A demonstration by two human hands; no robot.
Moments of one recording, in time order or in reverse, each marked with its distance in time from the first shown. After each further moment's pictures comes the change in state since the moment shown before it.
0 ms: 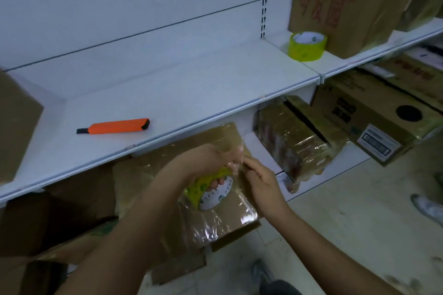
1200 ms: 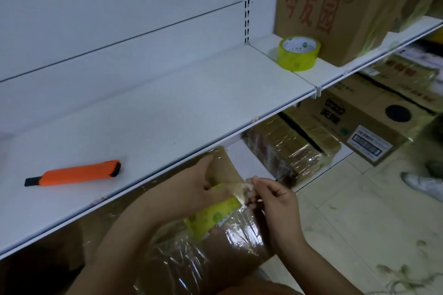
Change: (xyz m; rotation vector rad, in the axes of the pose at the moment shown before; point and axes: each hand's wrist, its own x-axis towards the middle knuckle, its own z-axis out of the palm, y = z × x) left_hand 0.046 -0.010 -0.039 0.191 0.025 0.281; right_hand 0.033 -0.023 -0.005 0.401 0.474 0.374
